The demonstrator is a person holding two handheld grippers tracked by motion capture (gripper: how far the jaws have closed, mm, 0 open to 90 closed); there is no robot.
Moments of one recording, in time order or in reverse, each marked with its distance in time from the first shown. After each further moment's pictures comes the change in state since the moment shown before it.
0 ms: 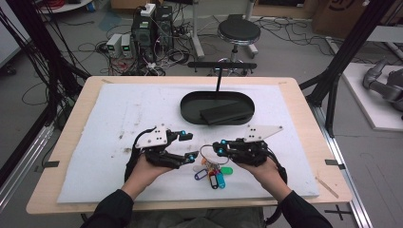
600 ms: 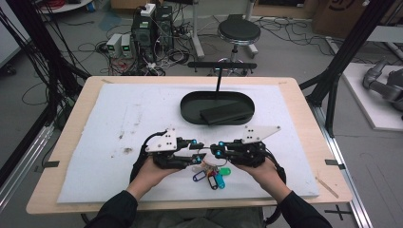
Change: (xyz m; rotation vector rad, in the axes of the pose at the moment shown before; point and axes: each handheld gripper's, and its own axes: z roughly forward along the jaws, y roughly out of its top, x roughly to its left) left arm -0.007 -0.001 0.017 0.045 -0.068 0.071; right arm 0.003 0.002 0.003 0.006 0.036 -0.013
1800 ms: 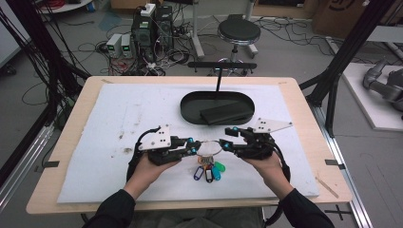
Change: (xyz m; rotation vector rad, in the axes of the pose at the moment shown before) left arm 0.005 0.012 -0.017 -0.041 0.063 0.034; right arm -0.026 -0.010 -0.018 -0.079 -0.153 0.125
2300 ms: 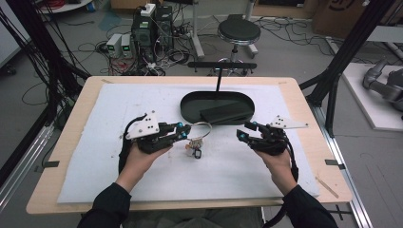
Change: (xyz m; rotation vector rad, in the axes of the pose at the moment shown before) left arm 0.023 0.022 -0.022 -0.038 0.127 0.010; right arm -0.037 -0.022 -0.024 -0.052 -0.195 0.110
